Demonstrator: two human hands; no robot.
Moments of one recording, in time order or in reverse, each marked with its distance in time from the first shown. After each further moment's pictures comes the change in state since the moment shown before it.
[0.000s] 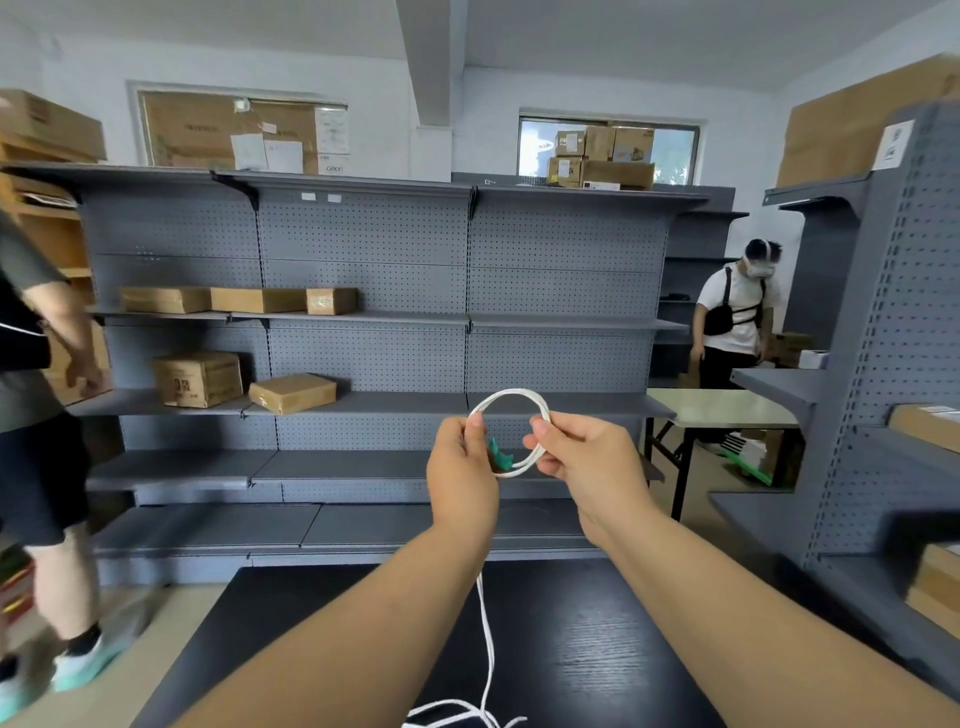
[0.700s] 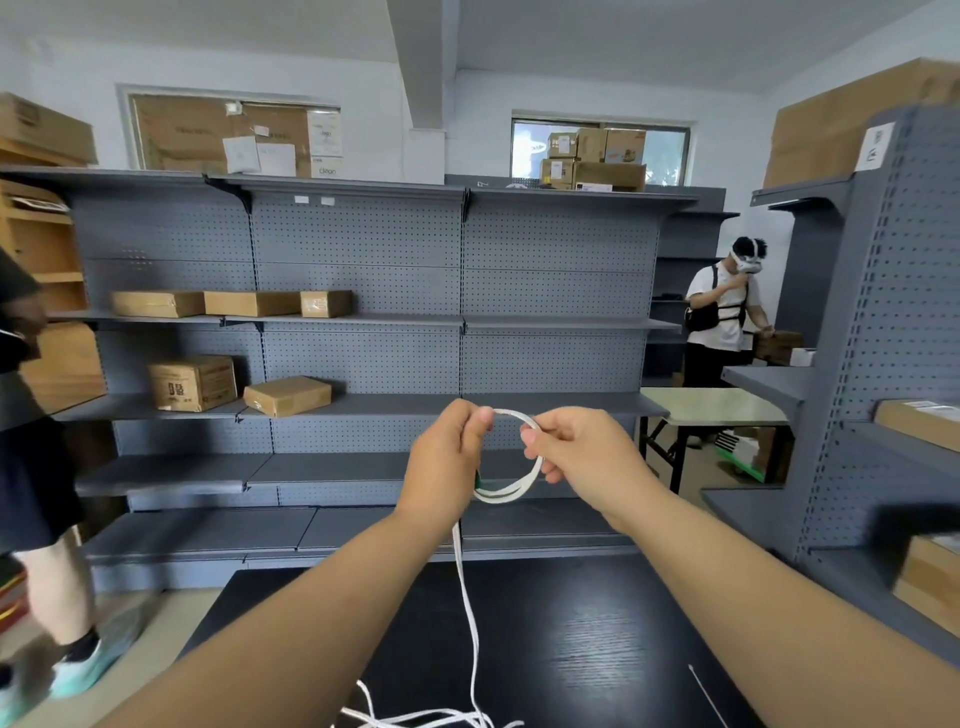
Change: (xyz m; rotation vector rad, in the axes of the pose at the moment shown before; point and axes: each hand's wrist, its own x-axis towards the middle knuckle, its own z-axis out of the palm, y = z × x) left_hand 0.010 0.011 -0.027 0.310 -0.280 0.300; right_hand -0.005 -0.021 -0.016 -0.479 -0.209 -0.091
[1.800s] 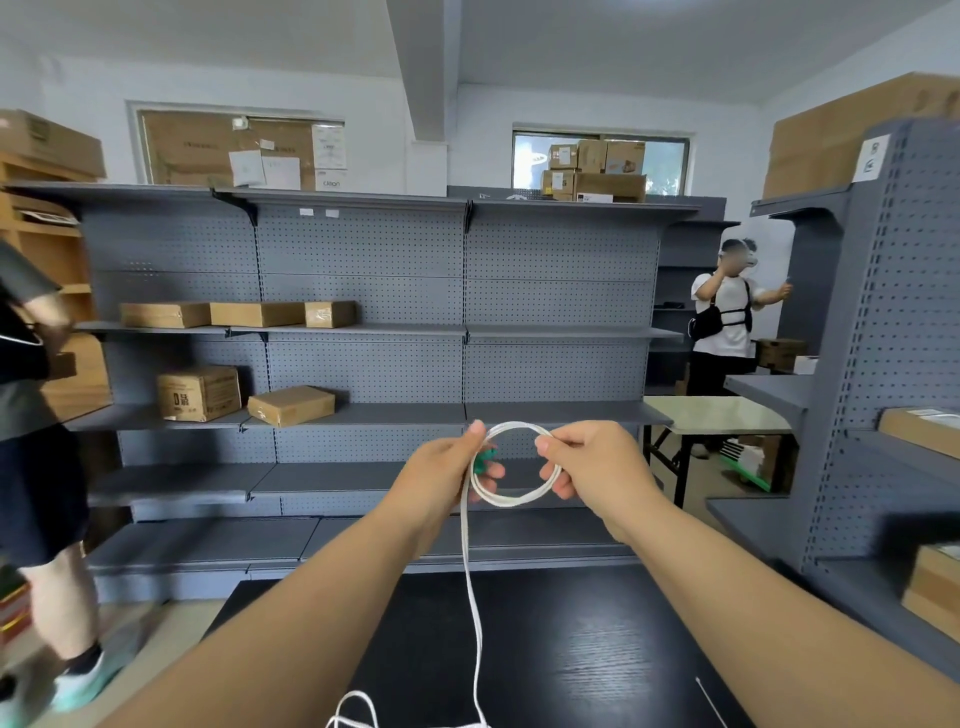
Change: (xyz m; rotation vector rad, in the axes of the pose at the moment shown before) left_hand 0.003 -0.004 -0.012 -0.525 -0.252 -0.469; right_hand 0.004 0.006 0.001 -0.023 0.124 0.115
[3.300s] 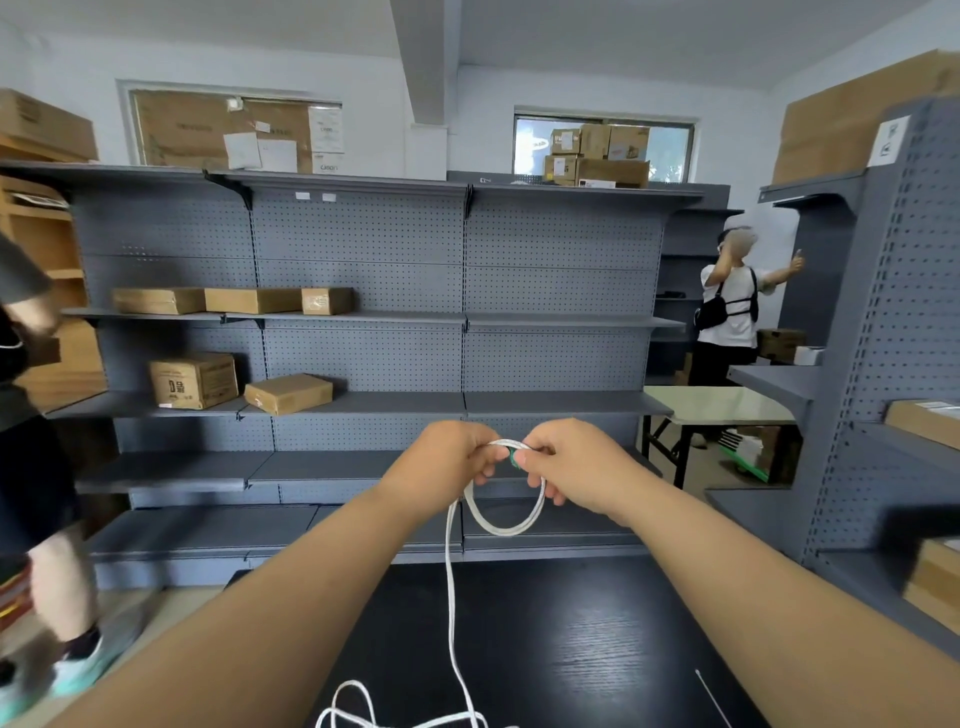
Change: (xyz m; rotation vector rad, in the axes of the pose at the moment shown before) left_hand 0.016 0.012 -0.006 0.957 -0.137 0.358; right_hand 0.015 -0.003 0.006 -0.463 -0.319 -0.148
